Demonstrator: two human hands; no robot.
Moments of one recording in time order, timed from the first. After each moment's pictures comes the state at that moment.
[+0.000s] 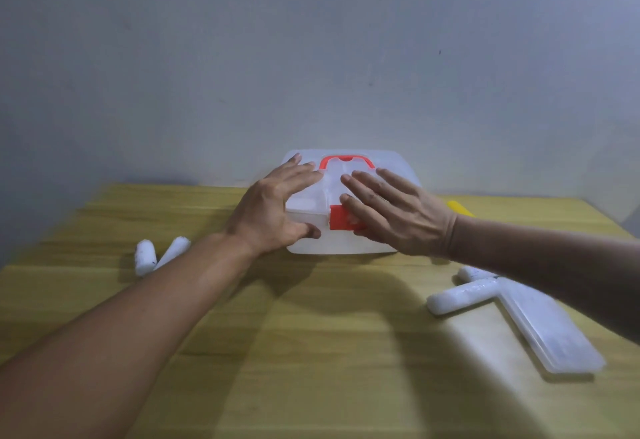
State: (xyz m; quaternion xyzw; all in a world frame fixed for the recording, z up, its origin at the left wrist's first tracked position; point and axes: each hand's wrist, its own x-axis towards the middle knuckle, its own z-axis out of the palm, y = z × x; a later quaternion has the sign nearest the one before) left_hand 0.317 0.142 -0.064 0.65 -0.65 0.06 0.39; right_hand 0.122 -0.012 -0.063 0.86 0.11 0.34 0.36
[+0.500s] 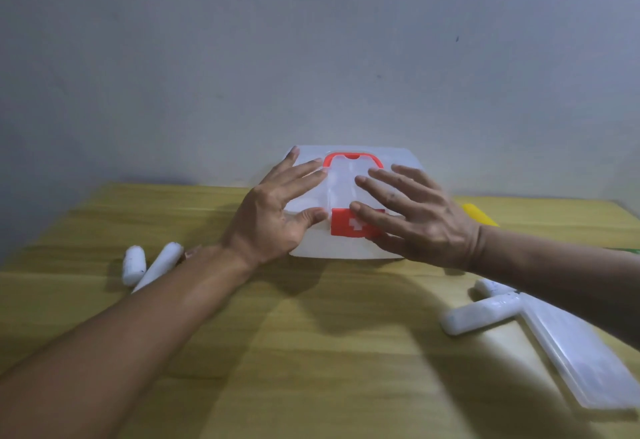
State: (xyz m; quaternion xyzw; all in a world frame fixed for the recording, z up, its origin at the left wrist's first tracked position) left_hand 0.319 0.129 -0.076 0.61 -0.66 0.08 0.44; right_hand 0.119 -0.028 -0.071 0.89 0.08 0.37 0.26
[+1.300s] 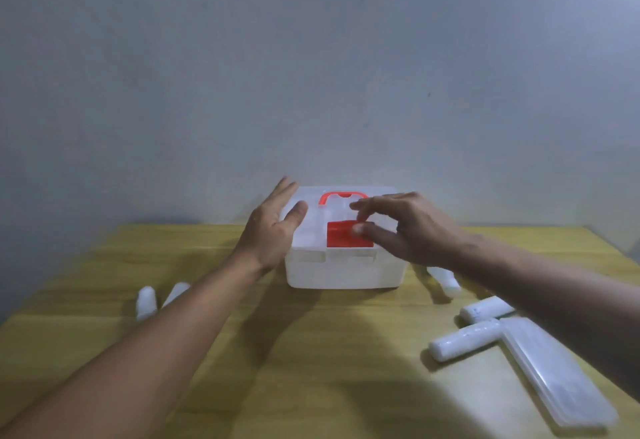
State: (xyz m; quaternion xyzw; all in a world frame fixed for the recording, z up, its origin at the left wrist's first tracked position) left_hand 0.313 0.124 -0.035 0.67 -0.51 -0.13 0.52; right_hand 0.116 0.000 -0.007 0.95 -0.12 0.28 -0.09
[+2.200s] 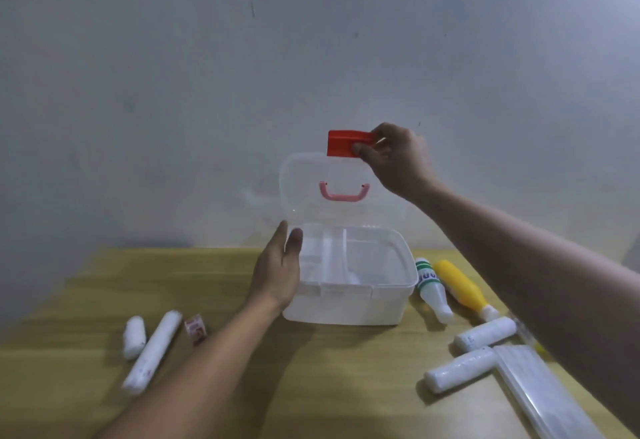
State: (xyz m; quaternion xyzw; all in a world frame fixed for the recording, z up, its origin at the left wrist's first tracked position) left_hand 0.296 0.111 -0.052 0.69 -0.40 -0.20 0.57; right_hand 0.173 -0.049 0.075 0.82 -0.33 0.44 -0.17
